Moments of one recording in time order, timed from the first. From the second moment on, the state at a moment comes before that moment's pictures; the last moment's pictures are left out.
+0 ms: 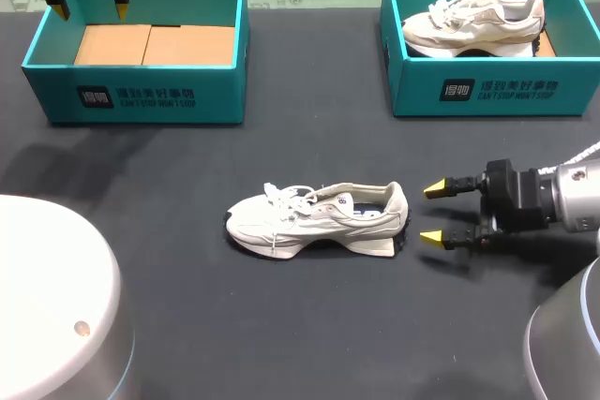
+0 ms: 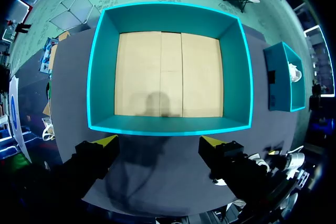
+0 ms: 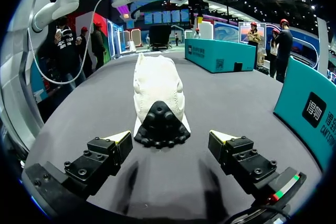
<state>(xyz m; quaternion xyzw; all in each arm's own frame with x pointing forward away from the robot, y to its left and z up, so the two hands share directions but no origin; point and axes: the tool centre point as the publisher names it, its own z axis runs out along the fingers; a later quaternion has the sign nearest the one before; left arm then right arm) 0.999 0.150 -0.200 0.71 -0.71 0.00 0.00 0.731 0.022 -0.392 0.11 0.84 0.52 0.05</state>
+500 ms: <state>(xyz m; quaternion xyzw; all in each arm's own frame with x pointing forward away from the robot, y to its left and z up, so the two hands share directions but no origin) 0.999 0.150 -0.200 0.71 -0.71 0.00 0.00 0.735 0.046 -0.404 0.10 0.83 0.54 0.04</state>
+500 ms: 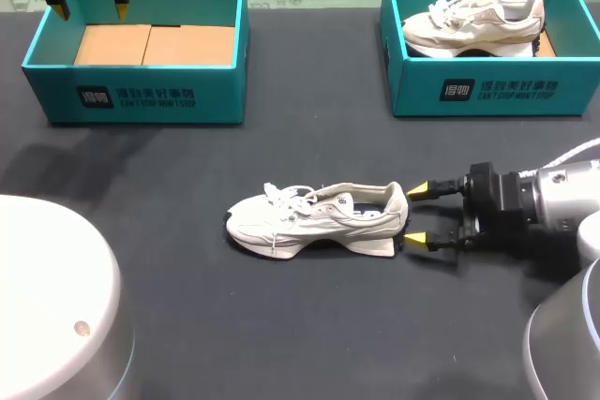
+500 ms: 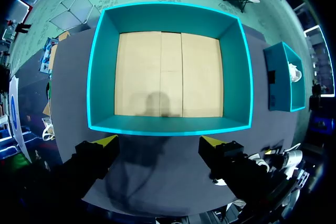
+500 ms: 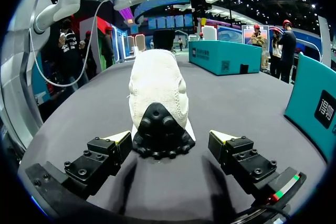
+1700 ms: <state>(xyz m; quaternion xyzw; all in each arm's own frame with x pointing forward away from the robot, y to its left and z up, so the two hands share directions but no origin) 0.999 0.150 -0.200 0.71 -0.71 0.00 0.00 0.735 0.087 -0.408 0.08 0.82 0.57 0.03</state>
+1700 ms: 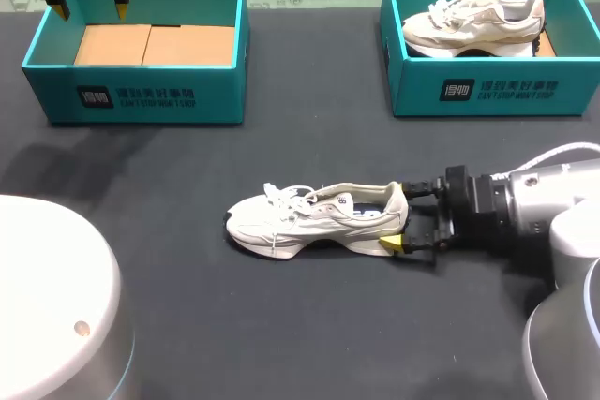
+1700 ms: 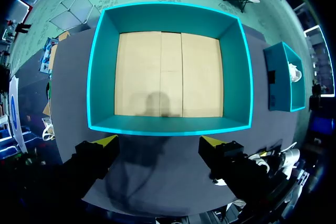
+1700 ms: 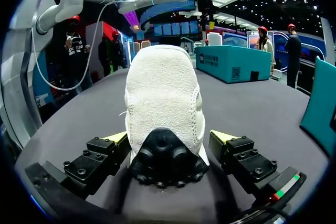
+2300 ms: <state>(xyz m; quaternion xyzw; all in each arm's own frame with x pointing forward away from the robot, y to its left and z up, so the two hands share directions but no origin) 0.999 0.150 -0.200 0.71 -0.71 0.00 0.00 0.737 0.103 -0.411 0.07 0.82 0.57 0.03</state>
